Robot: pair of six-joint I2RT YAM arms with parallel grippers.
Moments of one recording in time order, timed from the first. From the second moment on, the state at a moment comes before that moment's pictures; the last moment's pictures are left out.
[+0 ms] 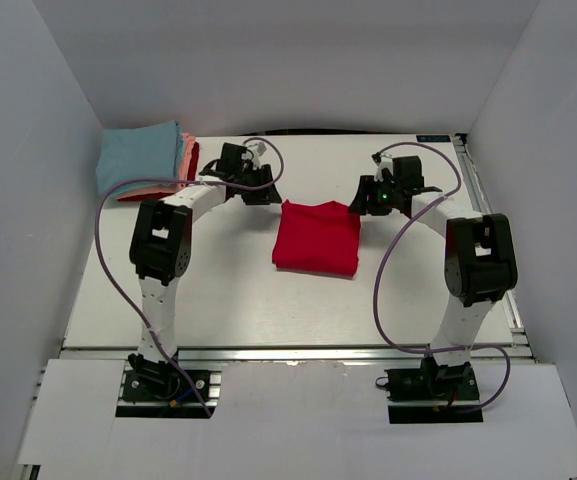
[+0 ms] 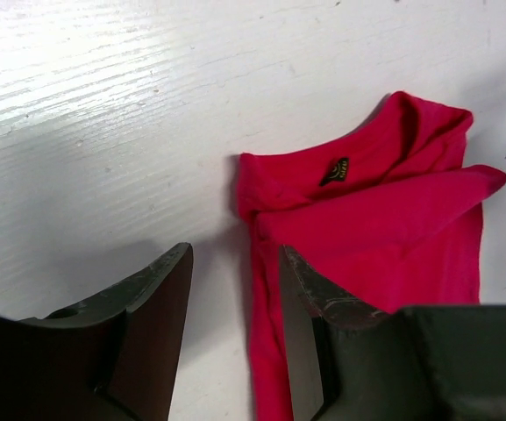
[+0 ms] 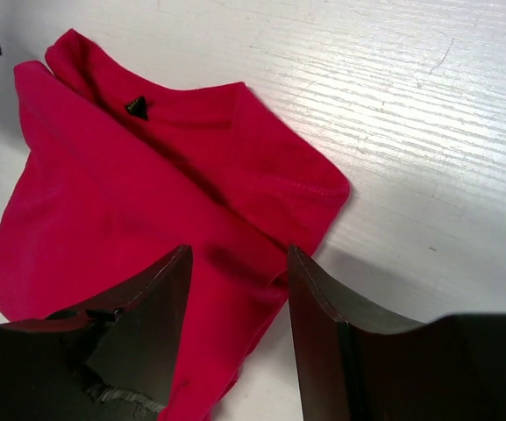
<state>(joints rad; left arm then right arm) -0.32 2.19 1.65 -0.26 0.42 -0.35 0.18 1.87 1.23 -0.14 -0.46 0.15</state>
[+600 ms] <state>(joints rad) -0.32 2.15 1.63 -0.19 0.45 -0.37 0.18 1.87 1.21 -0.13 -0.47 0.14</state>
